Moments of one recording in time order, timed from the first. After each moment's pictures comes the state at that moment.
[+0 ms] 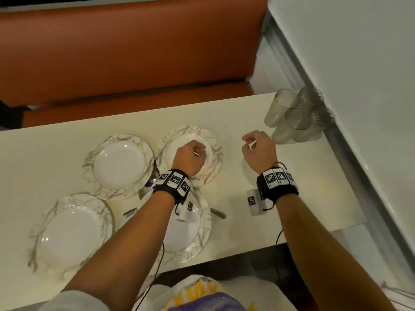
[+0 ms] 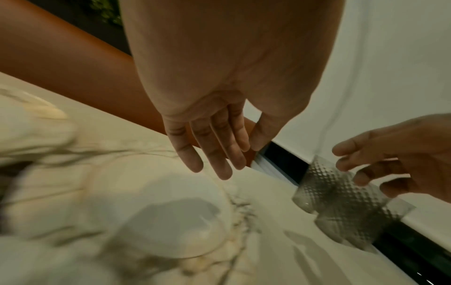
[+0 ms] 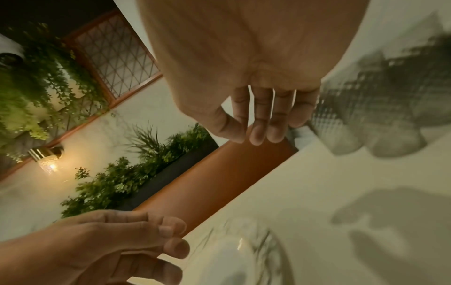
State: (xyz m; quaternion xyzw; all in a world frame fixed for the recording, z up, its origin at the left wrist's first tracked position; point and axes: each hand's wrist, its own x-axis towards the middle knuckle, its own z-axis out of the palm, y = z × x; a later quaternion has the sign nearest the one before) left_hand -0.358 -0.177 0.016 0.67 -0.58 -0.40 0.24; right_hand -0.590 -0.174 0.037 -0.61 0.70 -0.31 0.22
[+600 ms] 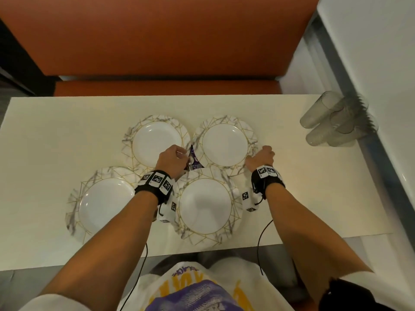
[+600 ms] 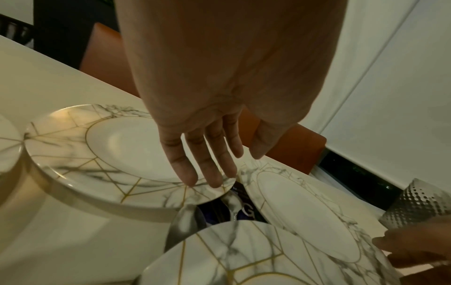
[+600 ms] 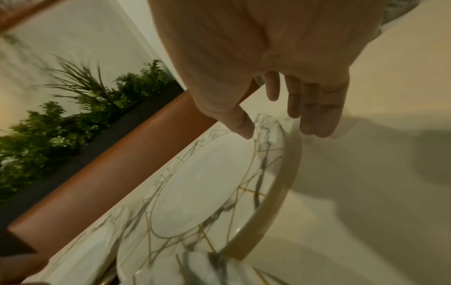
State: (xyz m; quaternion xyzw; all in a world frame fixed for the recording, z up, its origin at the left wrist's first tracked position) left_hand -0.188 -0.122 -0.012 0.74 -0.48 -0.42 0.20; right_hand -0.478 -0.168 -0.034 -0.41 0.84 -0.14 0.33
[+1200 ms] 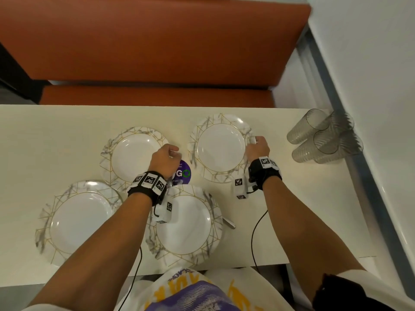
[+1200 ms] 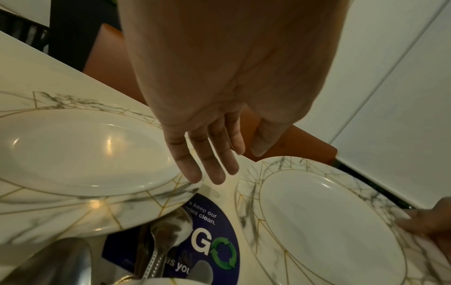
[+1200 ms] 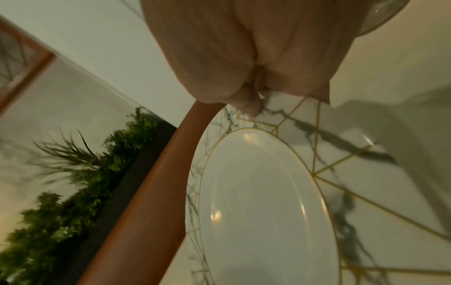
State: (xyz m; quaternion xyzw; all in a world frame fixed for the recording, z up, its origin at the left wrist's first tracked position) left_hand -0.237 -0.176 0.008 0.76 -0.45 -0.41 0.22; right_hand -0.518 -0.250 0.011 -0.41 0.81 -0.23 0.36
